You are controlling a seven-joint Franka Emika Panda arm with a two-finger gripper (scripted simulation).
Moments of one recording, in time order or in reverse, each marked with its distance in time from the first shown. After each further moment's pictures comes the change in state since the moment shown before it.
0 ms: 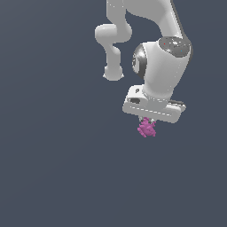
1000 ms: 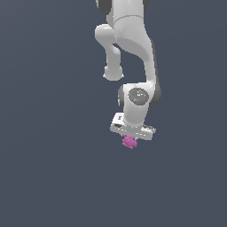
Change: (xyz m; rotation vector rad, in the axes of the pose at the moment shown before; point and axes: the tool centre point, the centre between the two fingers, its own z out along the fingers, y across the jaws) arm 0.008 0.050 0.156 0.005 0.009 -0.001
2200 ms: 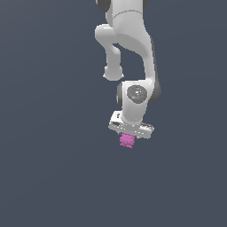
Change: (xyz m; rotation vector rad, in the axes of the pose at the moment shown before) arm -0.003 0.009 -0.011 -0.010 -0.014 0.005
